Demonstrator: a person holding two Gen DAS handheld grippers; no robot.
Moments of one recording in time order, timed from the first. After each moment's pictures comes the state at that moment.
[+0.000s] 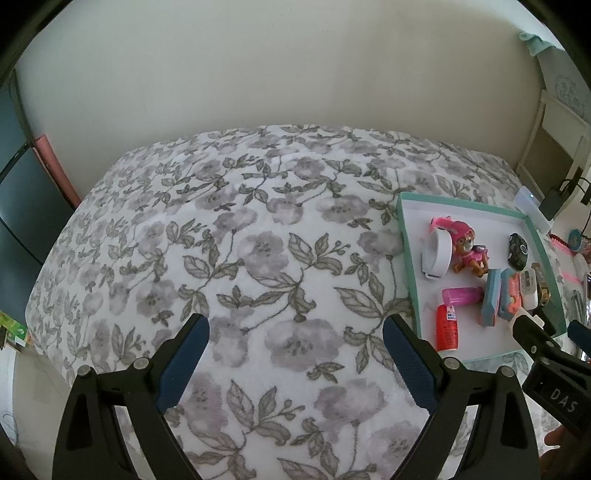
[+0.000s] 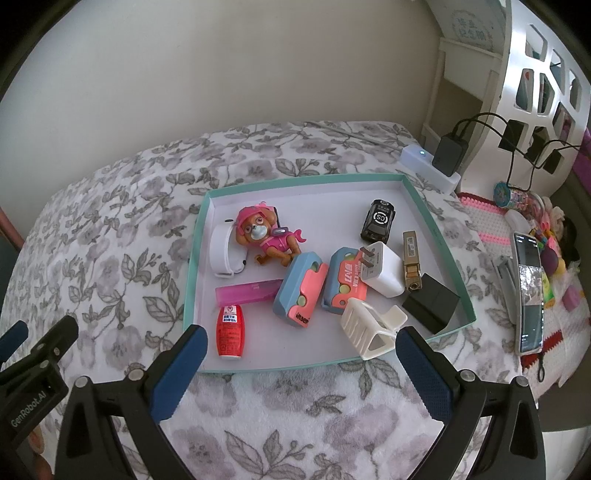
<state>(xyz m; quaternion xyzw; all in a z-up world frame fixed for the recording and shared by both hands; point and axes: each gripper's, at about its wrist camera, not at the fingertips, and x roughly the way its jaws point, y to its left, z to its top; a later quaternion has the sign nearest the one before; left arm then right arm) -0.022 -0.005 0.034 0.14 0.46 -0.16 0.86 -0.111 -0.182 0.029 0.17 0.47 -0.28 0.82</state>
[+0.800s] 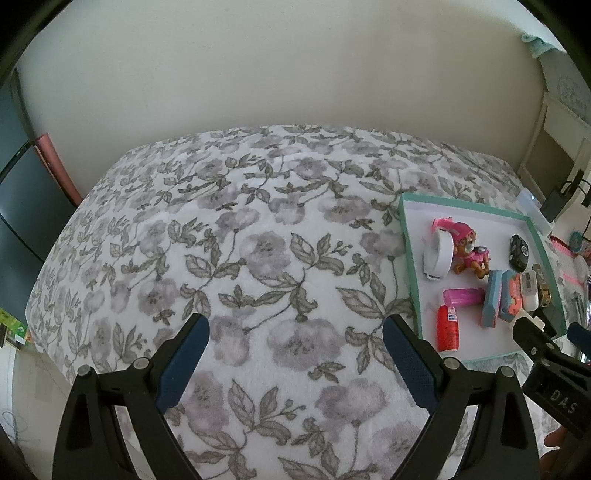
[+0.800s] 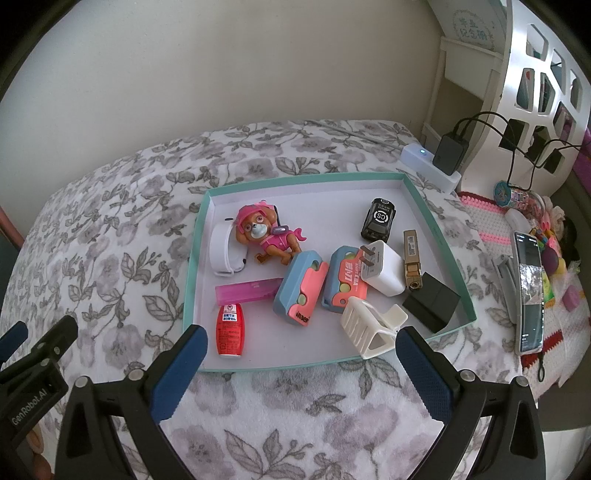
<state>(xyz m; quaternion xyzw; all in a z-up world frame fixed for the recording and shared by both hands) -0.021 -0.002 0.035 0.14 0.46 -0.16 0.86 -0.110 -0.181 0.028 0.17 0.47 -0.28 0.82</state>
